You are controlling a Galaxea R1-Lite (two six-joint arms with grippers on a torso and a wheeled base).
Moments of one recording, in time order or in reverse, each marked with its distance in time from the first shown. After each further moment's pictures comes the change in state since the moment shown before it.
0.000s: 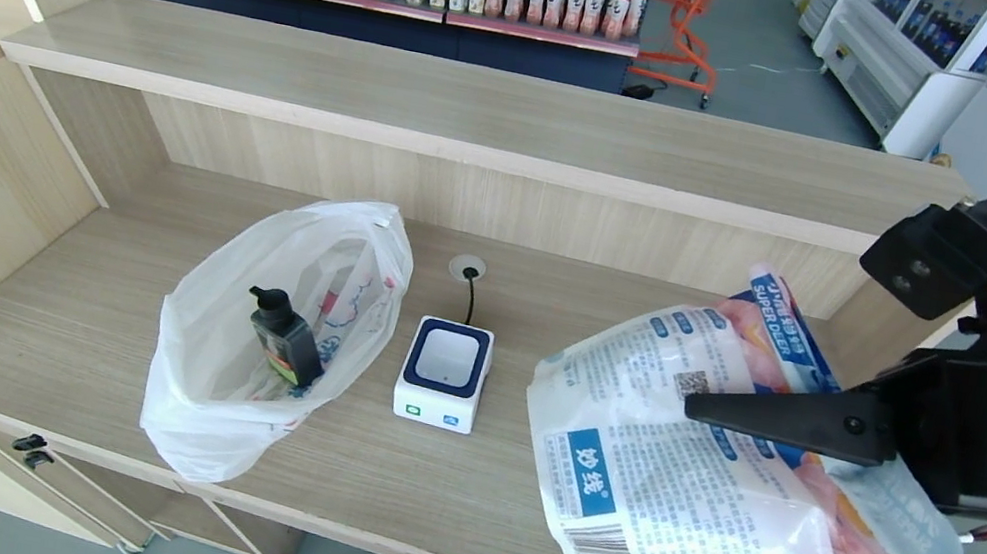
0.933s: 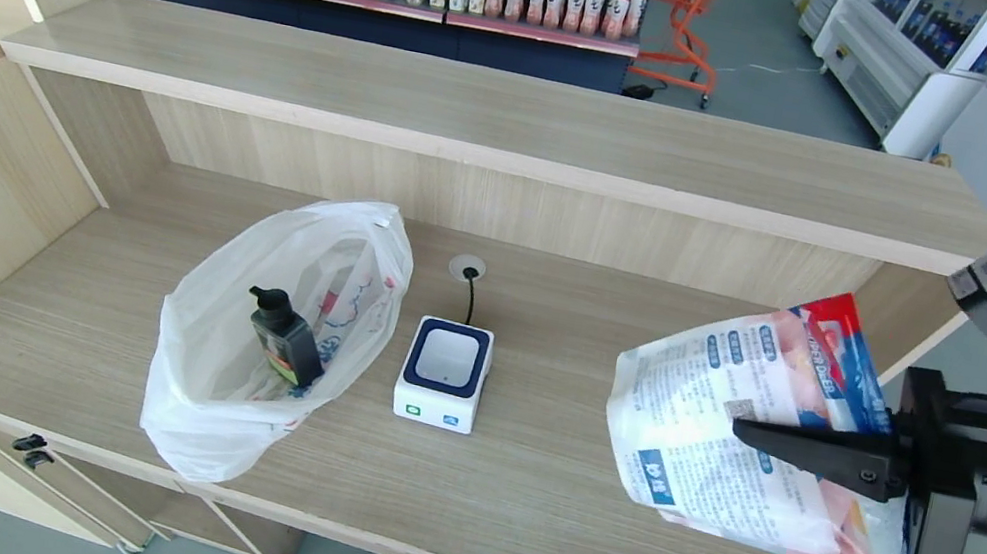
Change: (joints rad) left arm 0.000 0.000 0.000 0.000 0.000 0.000; right arm -0.142 -0.051 0.105 0.026 -0.199 -0.844
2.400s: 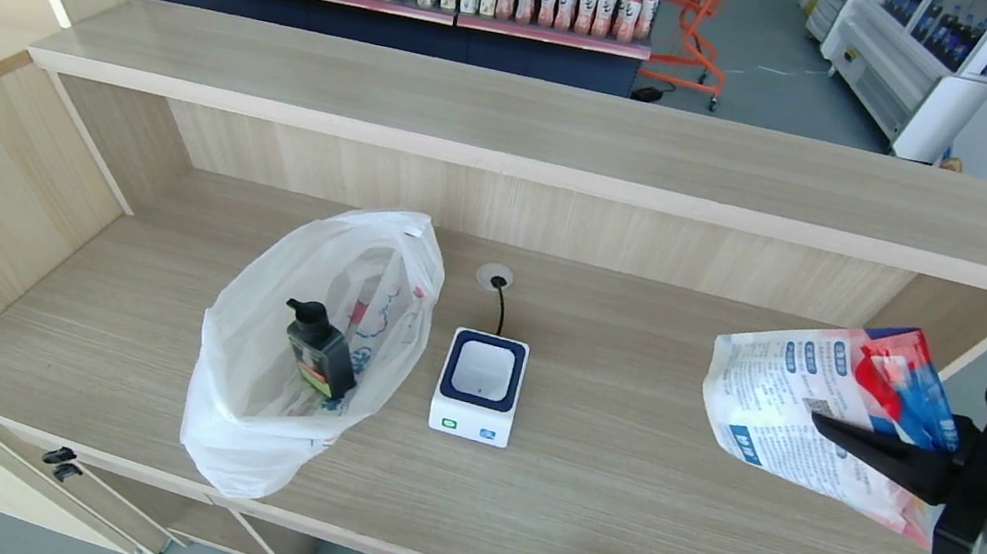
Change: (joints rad) left arm 0.000 0.000 0.000 0.000 0.000 0.001; right arm -0.124 -0.091 0.186 -0.222 -0.231 -0.378
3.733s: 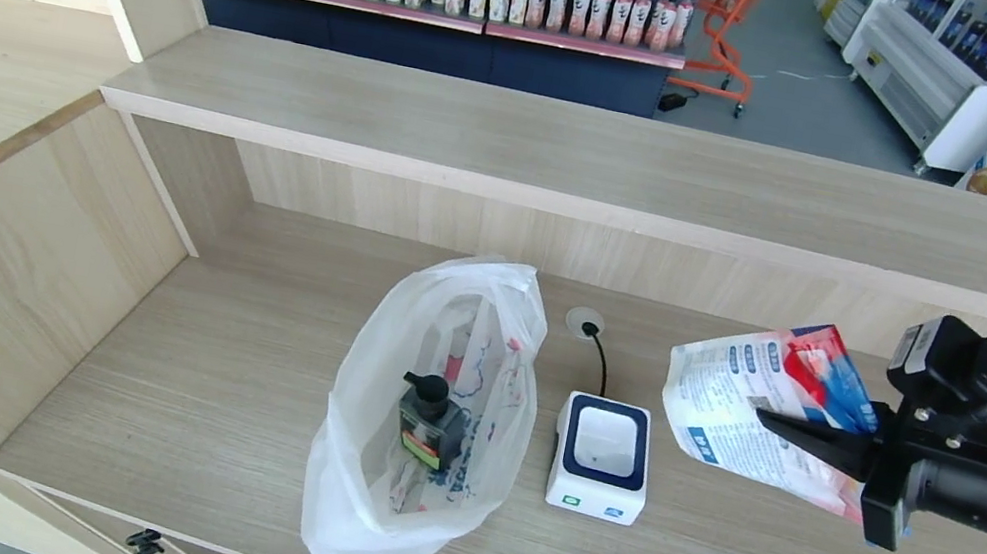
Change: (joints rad) left arm -0.001 0.000 0.000 0.000 0.000 0.000; right arm -0.006 0.170 -0.049 -0.031 0.081 -0.001
